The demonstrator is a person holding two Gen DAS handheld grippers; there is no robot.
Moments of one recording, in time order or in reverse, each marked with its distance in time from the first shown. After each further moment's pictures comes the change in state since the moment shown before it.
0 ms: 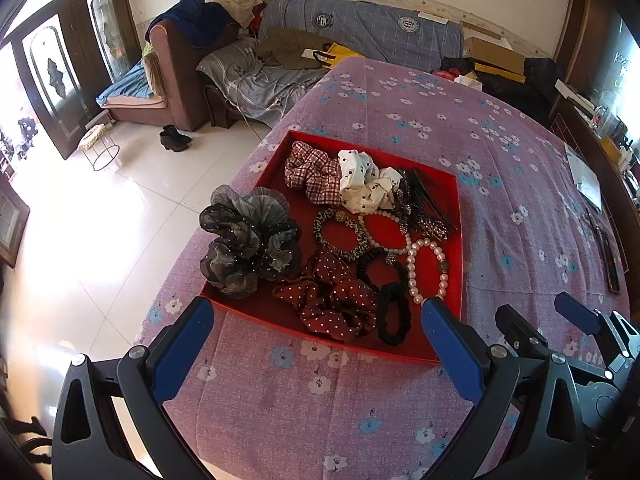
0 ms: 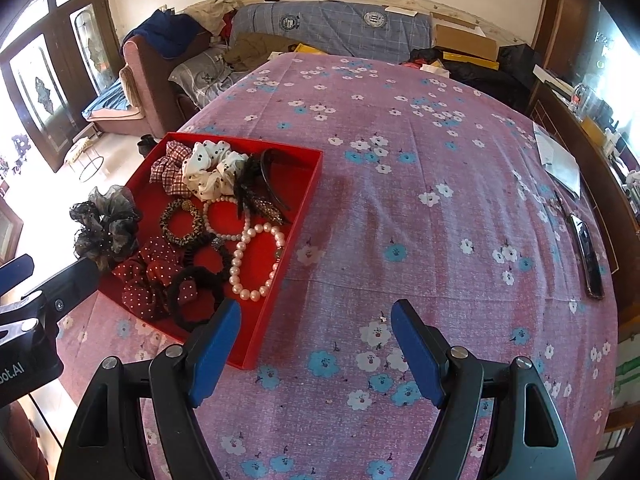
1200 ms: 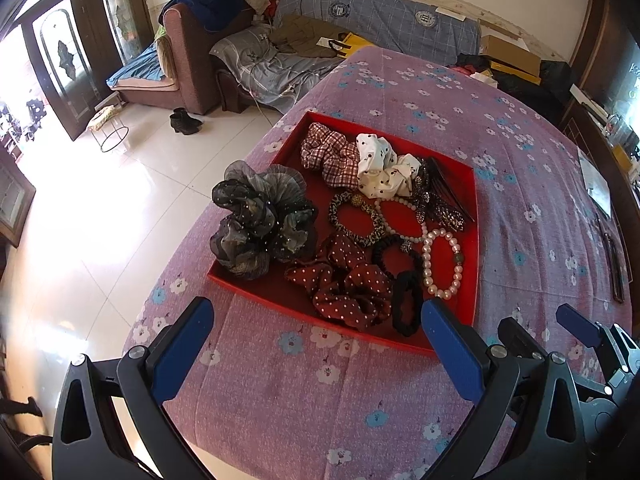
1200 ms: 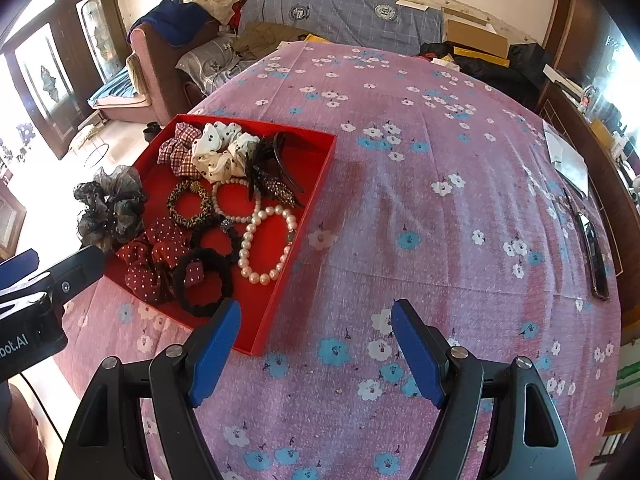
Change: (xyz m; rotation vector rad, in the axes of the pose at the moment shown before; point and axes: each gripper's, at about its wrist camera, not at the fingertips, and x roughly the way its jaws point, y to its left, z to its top) left arm 0.008 0.008 -0.009 -0.049 0.036 0.030; right arm 0.006 0.006 -0.008 -0.030 0.038 0.030
